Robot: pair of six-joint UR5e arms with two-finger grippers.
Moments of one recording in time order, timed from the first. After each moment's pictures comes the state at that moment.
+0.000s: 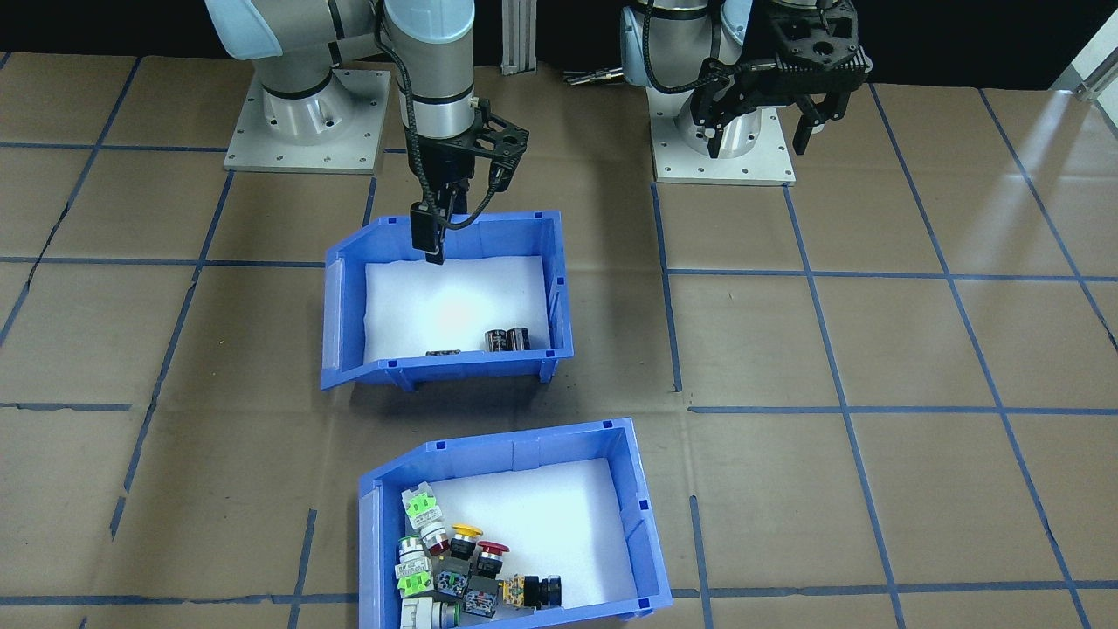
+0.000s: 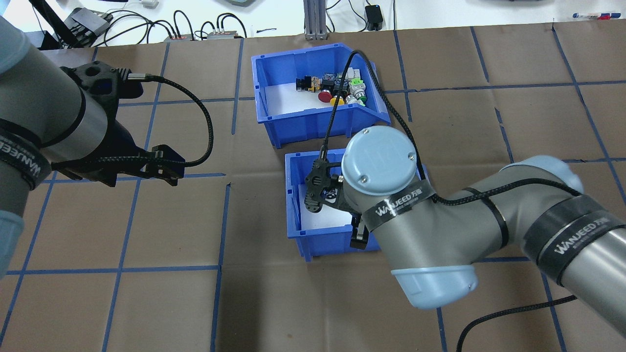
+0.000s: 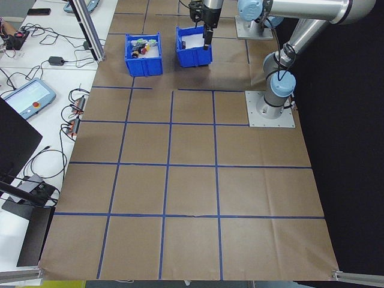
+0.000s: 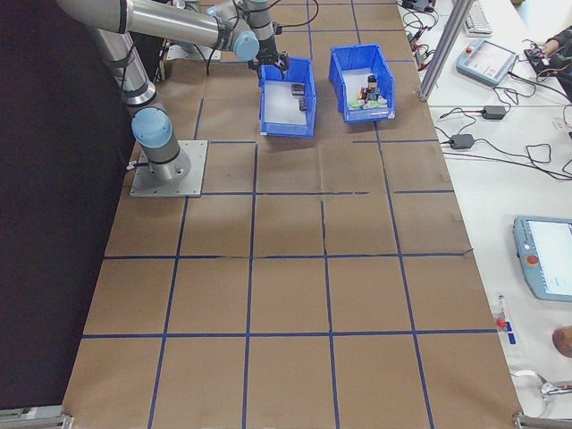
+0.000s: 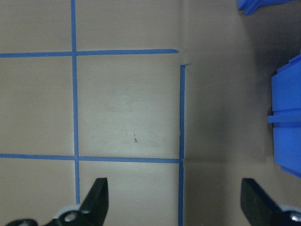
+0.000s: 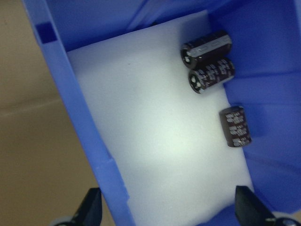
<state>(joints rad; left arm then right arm) -1.58 -1.25 -1.86 -1.49 1.66 -0.01 1.96 -1.61 2.04 -2.13 -1.66 -0.91</state>
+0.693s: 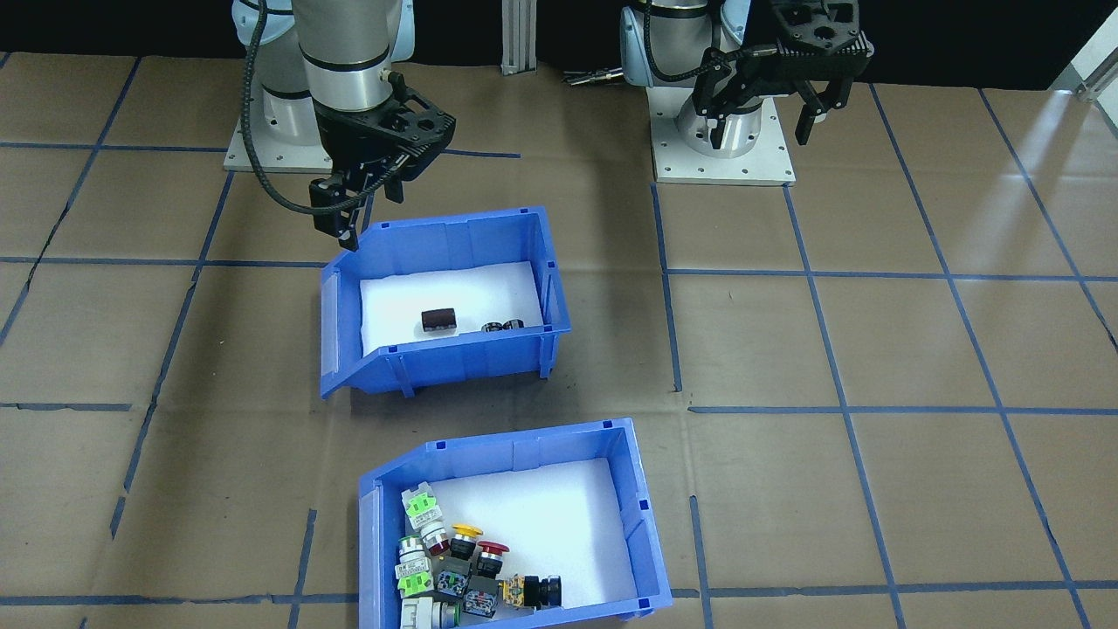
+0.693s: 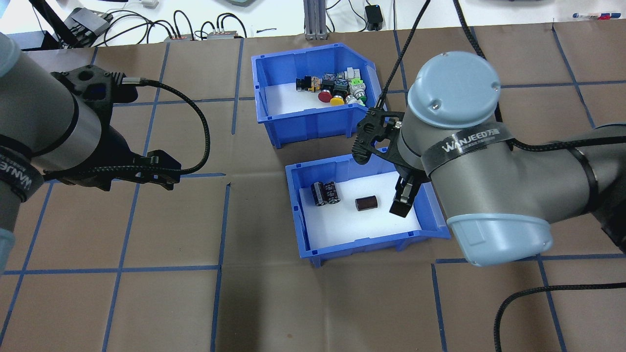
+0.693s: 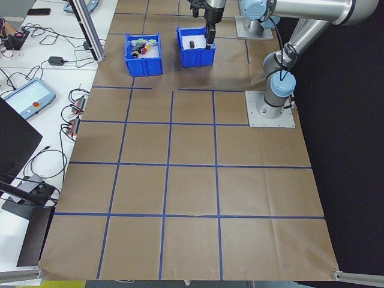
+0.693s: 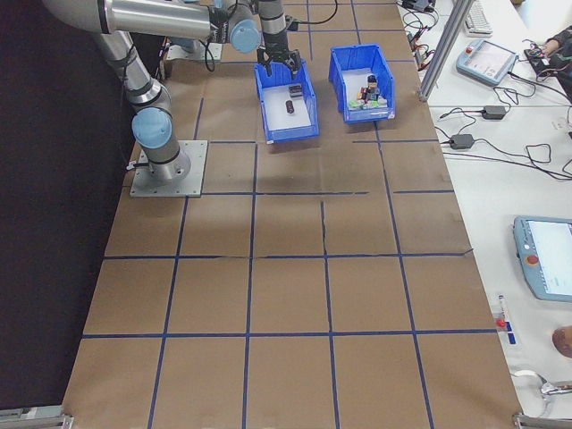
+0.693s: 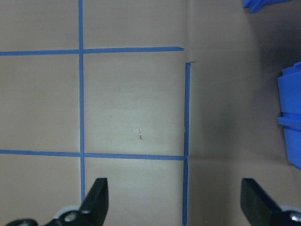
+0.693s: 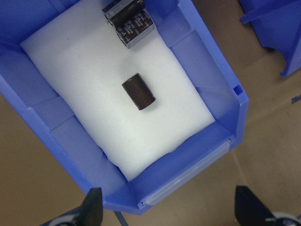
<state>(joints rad) -1.58 -1.23 -1.87 -1.49 1.67 -0.01 1.78 -1.71 1.97 -1.96 -1.66 -0.90</state>
